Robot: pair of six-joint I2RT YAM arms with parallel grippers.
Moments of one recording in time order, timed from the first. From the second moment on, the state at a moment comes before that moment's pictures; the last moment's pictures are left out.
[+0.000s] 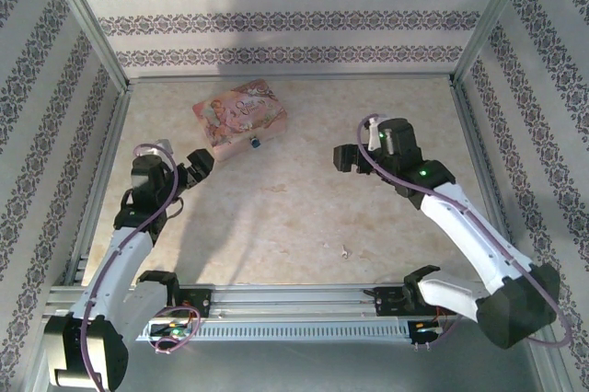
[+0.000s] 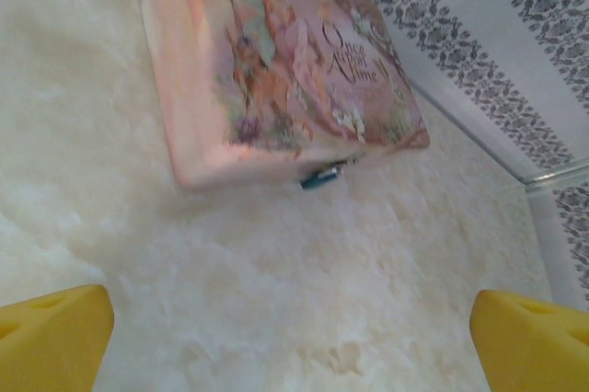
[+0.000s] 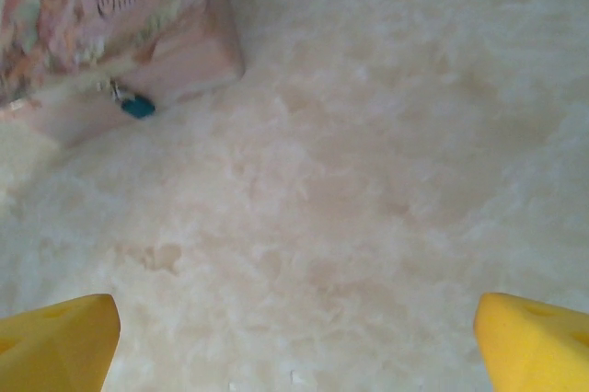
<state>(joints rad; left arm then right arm) -0.01 0.85 0.52 -0.14 0.25 -0.71 0.42 1.14 0.97 -0.55 -0.07 0.32</state>
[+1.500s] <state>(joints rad) -0.07 0.89 0.36 -0.09 0.28 -0.93 0.91 1.56 0.82 -0.98 -0.07 0.60</state>
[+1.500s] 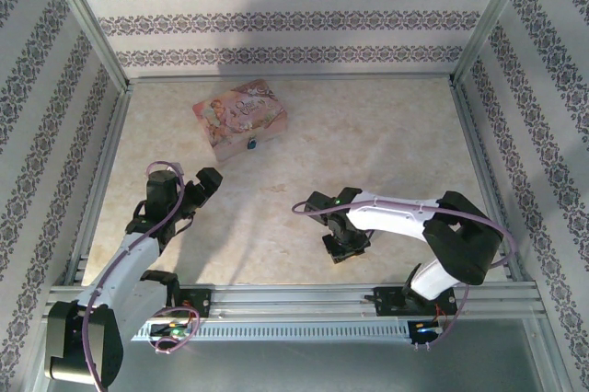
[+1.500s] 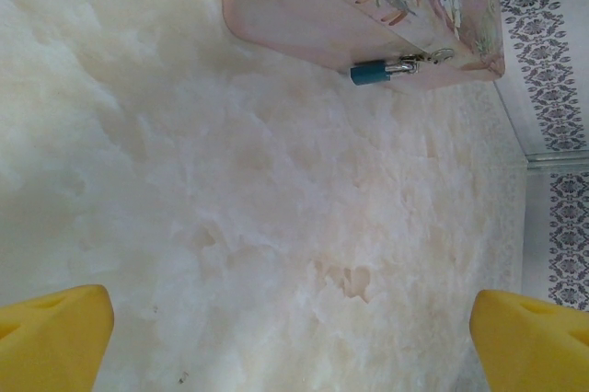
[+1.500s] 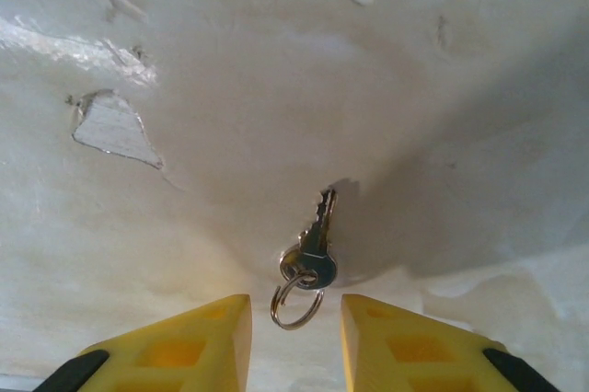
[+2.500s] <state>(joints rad) -0.07 0.88 0.39 -0.10 0.28 -0.92 0.92 1.51 0.82 -0.96 -0.01 0.60</state>
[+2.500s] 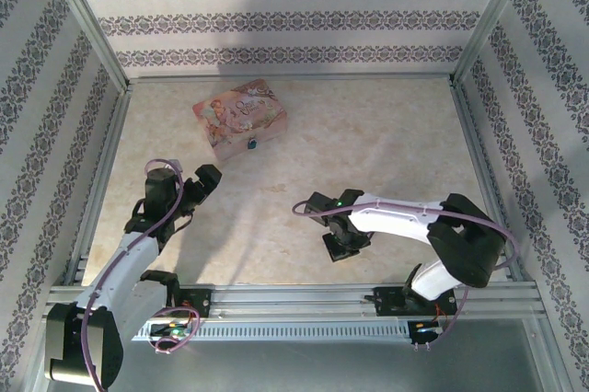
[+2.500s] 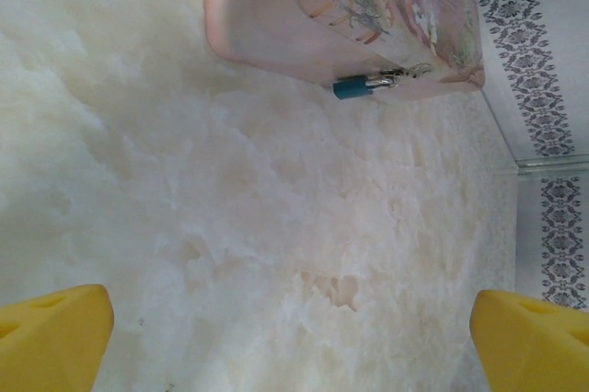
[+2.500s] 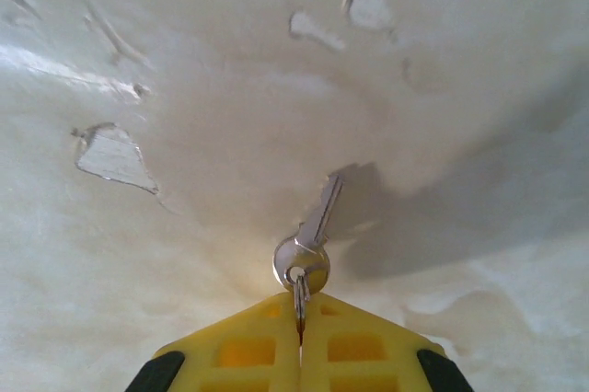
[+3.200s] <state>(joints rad) -0.33 1.10 0.52 0.21 0.40 -1.18 0.75 1.11 0.96 -0.70 0.03 0.24</state>
